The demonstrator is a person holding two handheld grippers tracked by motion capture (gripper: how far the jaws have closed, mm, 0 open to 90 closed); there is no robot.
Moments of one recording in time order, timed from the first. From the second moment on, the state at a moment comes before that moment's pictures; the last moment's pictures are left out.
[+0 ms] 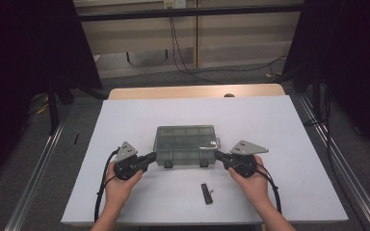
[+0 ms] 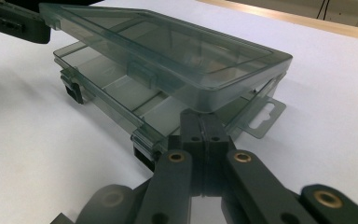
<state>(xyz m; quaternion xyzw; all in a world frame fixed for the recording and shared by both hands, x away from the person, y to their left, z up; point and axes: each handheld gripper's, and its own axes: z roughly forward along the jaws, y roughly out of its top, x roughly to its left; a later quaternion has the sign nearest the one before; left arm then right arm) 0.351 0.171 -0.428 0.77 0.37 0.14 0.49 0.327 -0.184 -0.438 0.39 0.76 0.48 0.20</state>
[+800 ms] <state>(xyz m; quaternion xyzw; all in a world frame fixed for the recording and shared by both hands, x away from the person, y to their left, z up) 0.358 0.170 -0.419 0.76 0.37 0.18 0.50 0.330 -0.178 -0.449 0.38 0.76 0.48 0.22</state>
